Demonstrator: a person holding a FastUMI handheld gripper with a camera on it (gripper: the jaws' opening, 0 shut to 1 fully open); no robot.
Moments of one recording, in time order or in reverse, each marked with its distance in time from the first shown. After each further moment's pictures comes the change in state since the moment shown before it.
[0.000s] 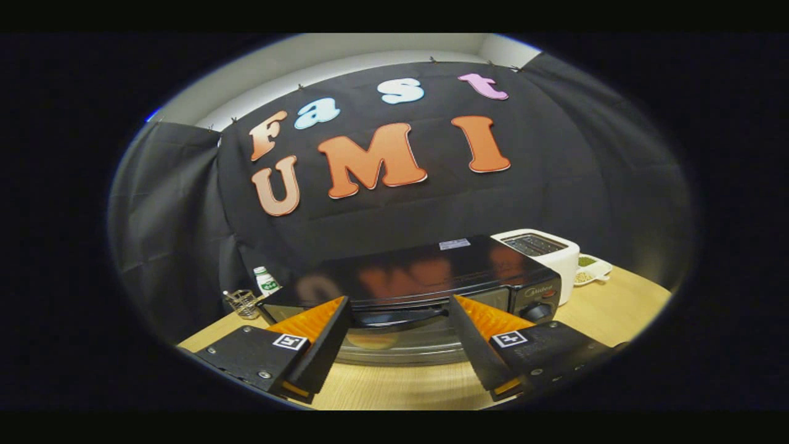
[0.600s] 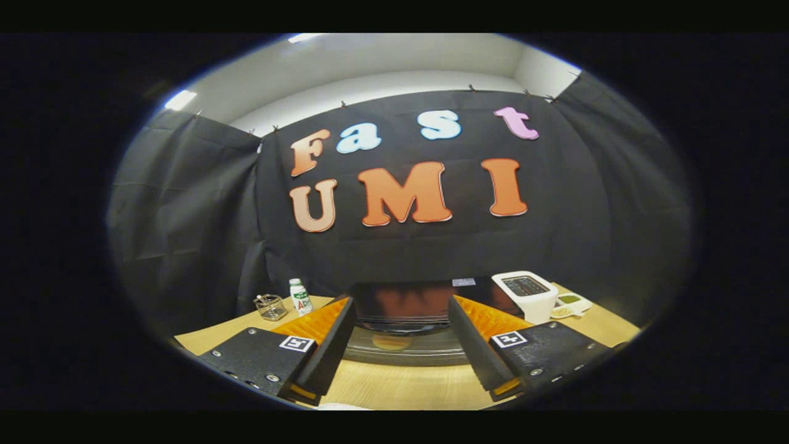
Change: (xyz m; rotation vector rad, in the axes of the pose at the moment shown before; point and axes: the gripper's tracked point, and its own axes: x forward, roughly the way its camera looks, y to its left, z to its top) arm -0.112 0.035 0.082 -0.150 -0.151 0.109
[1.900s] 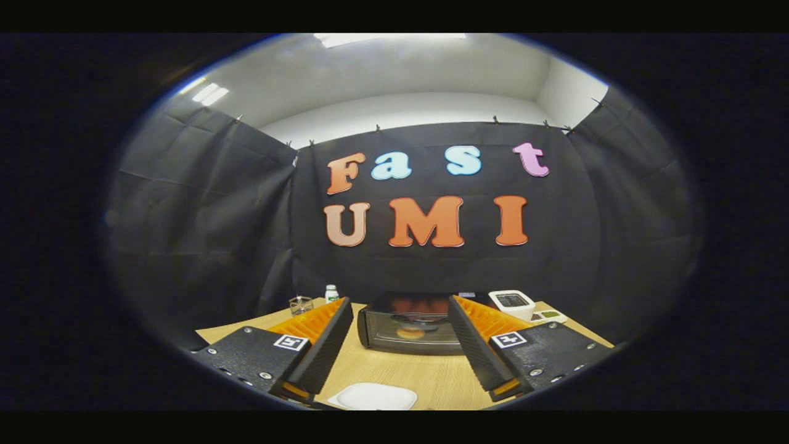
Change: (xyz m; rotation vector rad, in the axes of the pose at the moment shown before) arm -0.135 0.055 0.049 -0.058 -0.069 0.058
